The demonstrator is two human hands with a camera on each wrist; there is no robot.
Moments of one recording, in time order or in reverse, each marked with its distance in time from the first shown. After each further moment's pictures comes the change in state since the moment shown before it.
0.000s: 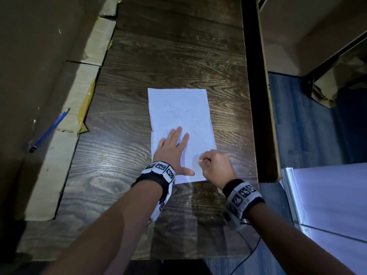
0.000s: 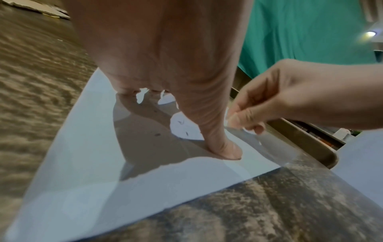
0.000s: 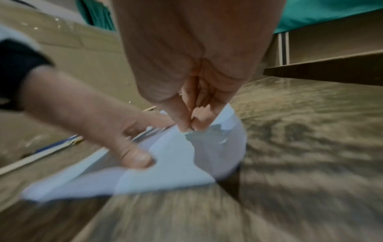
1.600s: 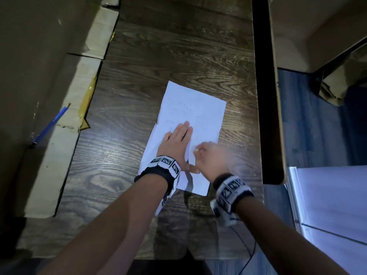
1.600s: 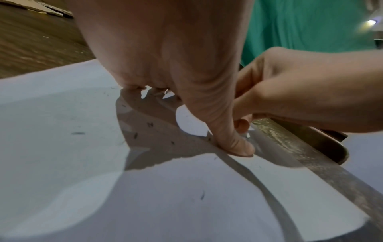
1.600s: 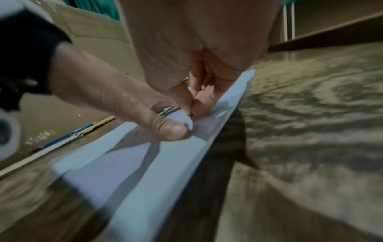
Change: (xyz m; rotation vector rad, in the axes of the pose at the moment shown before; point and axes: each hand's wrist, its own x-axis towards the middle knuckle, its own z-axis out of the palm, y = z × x) left_hand 0.012 0.001 -0.008 0.004 0.033 0.026; right_hand 0.025 -0.029 0.013 0.110 0.051 0.111
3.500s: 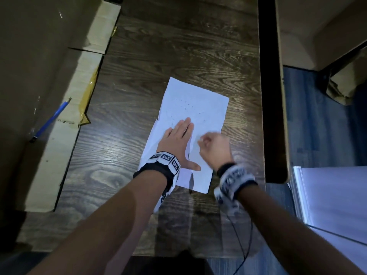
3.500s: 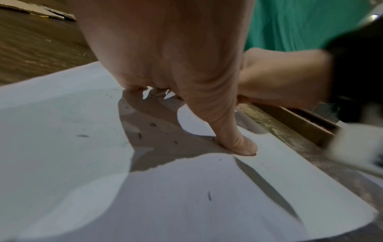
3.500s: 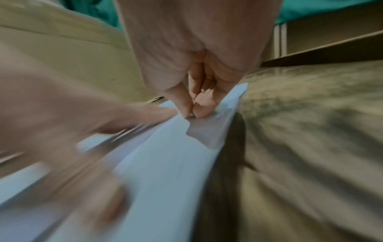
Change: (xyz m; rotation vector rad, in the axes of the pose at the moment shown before) left_hand -0.001 0.000 0.000 0.007 -0.014 0.004; right_hand 0.021 0.004 -0.007 -0.036 0.021 -0.004
